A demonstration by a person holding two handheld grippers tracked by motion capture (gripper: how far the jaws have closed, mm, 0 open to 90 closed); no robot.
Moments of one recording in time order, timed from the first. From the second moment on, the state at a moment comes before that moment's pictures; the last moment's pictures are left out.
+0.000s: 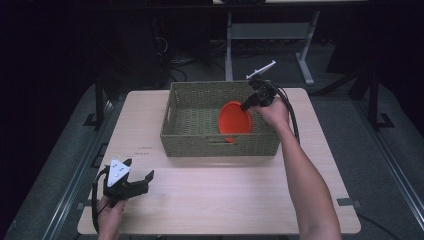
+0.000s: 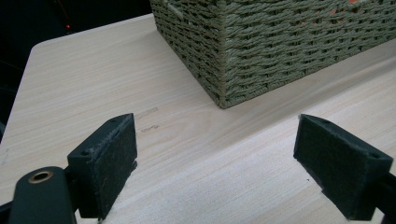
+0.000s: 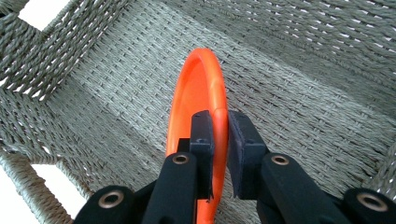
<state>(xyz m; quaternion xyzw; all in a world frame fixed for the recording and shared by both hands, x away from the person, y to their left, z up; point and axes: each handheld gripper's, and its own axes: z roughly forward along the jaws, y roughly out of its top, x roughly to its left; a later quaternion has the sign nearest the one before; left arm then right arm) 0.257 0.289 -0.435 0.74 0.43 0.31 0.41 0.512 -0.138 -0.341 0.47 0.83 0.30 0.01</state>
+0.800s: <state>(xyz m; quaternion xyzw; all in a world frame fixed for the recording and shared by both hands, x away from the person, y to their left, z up) 0.257 0.287 -0.435 0.74 0.43 0.31 0.41 0.509 -0.158 -0.350 0.50 0.82 0.29 0.00</state>
